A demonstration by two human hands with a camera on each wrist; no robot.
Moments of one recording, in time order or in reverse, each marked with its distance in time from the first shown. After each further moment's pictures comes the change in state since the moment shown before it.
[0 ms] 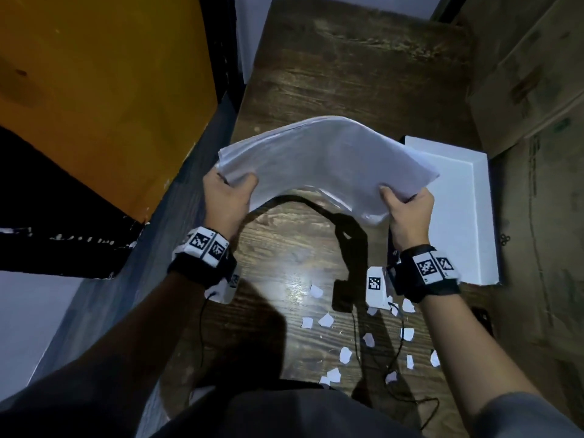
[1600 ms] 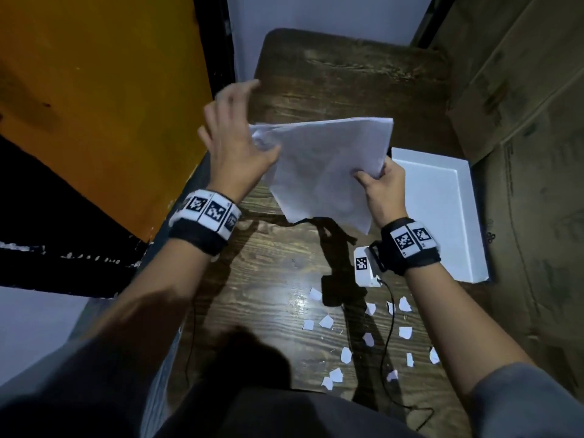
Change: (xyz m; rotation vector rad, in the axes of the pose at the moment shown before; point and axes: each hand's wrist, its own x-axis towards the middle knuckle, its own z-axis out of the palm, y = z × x) left_hand -0.001 0.105 0.008 0.708 -0.025 0.538; right_hand -0.003 -0.064 0.021 -0.020 -0.158 -0.111
